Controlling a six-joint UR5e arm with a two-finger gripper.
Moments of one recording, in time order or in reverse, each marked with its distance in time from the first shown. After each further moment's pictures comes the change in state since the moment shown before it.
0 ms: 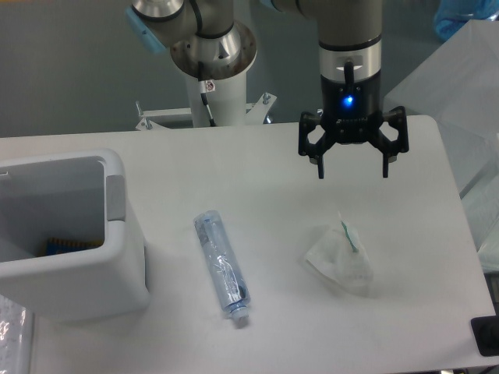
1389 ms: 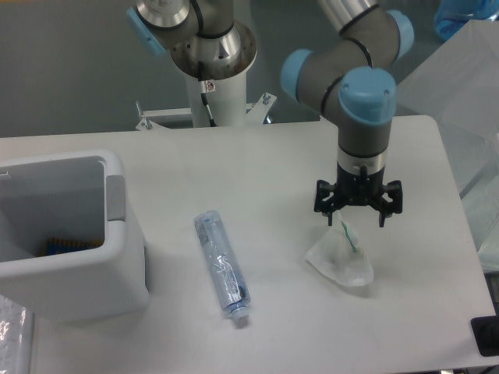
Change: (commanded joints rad) arm 0.058 -0.282 -0.144 0.178 0.078 -0.011
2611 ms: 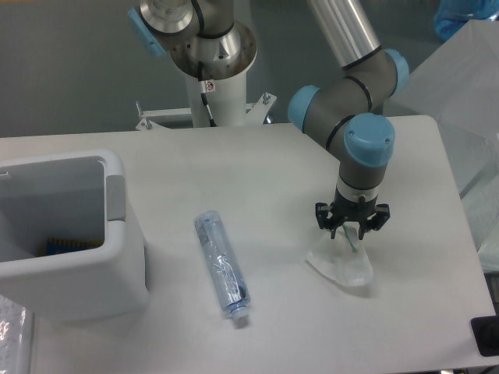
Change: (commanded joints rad) arm -0.008 -0.060 -0.046 0.049 0.005 -0.009
